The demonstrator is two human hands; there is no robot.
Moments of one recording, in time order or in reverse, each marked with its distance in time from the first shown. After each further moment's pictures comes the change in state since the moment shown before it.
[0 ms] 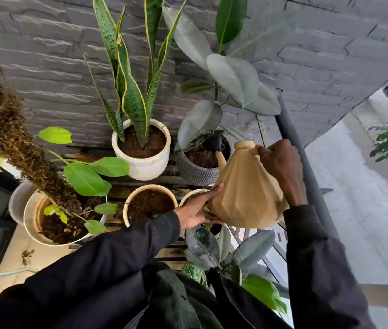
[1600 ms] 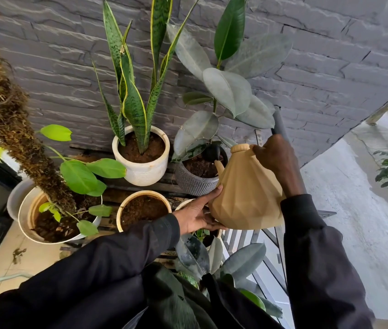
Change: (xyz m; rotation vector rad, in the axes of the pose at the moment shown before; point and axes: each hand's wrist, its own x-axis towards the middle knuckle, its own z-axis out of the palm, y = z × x) left_hand 0.003 0.003 0.033 -0.147 0.003 -0.022; right_hand 0.039 -0.015 -0.022 -0.147 -0.111 -0.141
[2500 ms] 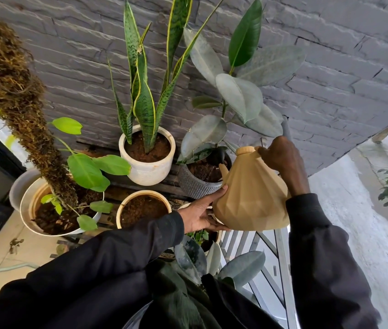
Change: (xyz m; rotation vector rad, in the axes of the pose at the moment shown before) left_hand 0.005 0.006 0.004 -0.025 -0.011 0.023; right_hand 0.017 -0.011 -0.006 -0.081 -0.019 -0.044
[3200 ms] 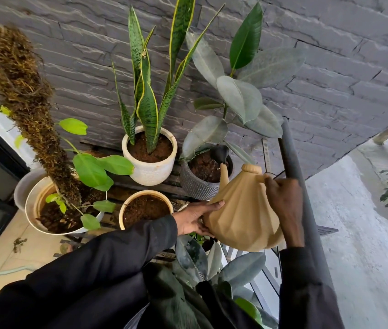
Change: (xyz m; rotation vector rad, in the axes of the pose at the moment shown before) left_hand -0.002 -0.011 -0.029 0.223 0.074 0.003; right_hand -0.091 0.043 0.034 0.402 0.110 0.147
